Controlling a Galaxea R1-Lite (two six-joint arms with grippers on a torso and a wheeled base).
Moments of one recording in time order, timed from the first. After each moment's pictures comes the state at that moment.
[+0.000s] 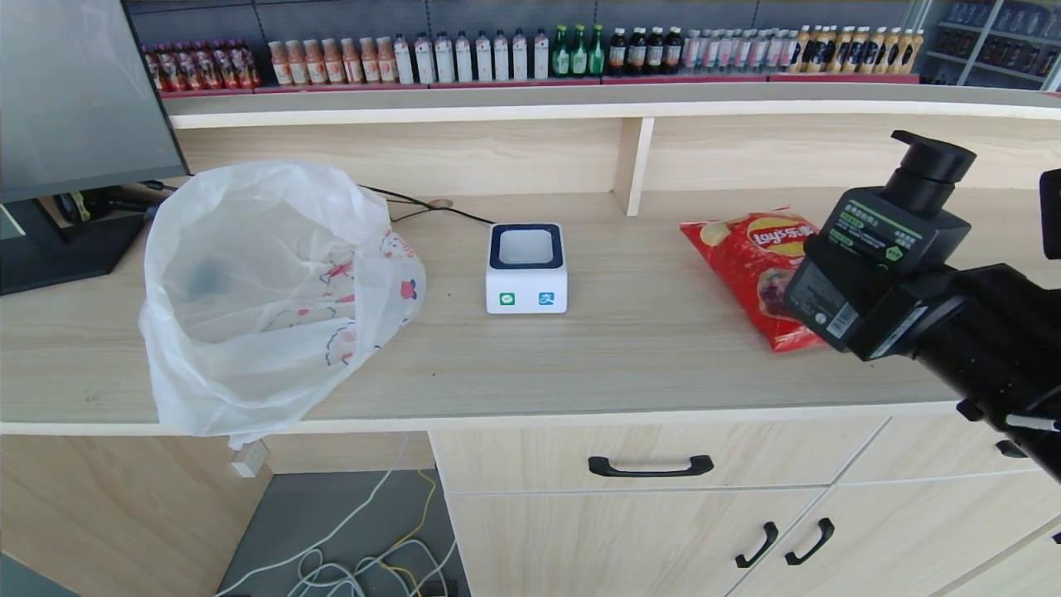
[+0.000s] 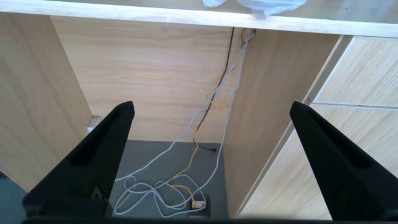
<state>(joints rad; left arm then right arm) 0.00 0.00 0.00 0.00 0.00 0.00 0.49 1.38 -0.48 -1.15 -0.19 -0.05</state>
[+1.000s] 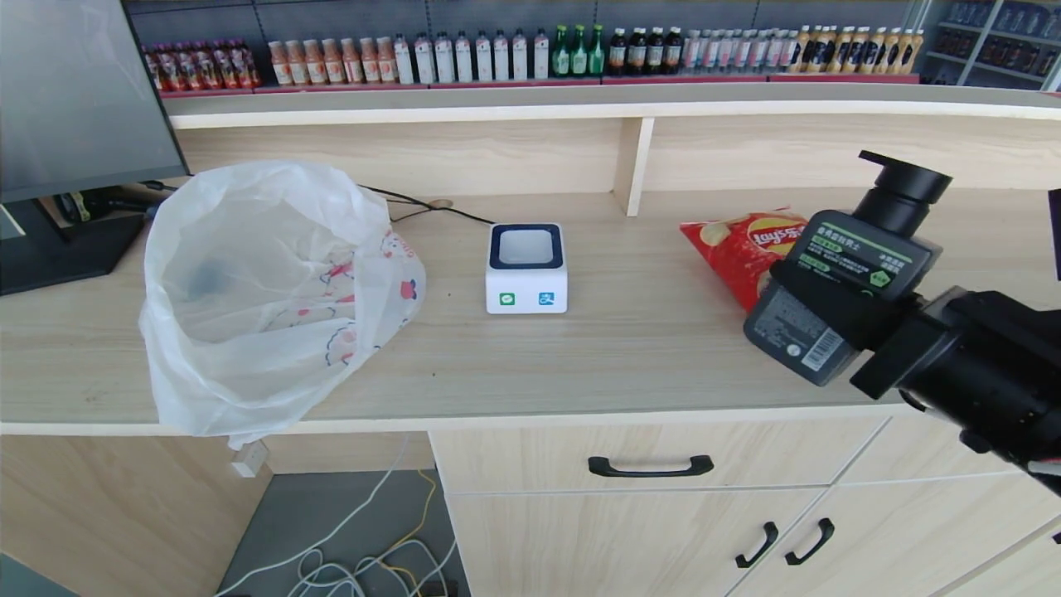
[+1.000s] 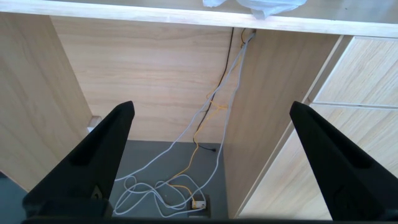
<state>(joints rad) 0.00 0.00 0.00 0.00 0.00 0.00 0.50 1.37 -0.45 -1.15 0.08 0.15</state>
